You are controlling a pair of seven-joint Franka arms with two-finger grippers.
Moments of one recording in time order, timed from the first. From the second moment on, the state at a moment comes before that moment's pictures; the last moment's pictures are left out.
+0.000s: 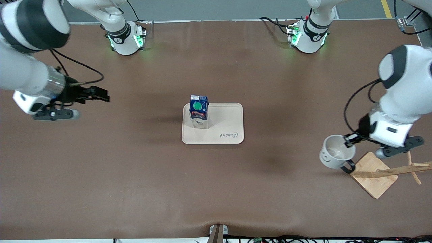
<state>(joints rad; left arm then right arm) 0.39 0.30 -0.55 -1.59 0.17 2.03 -0.50 0.17 0.14 0.02 -1.61 0.17 1.58 0.16</state>
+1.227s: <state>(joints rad) 0.61 0.30 -0.55 -1.50 0.15 1.90 -0.02 0.65 0.45 0.02 -1.54 0.20 1.89 0.62</state>
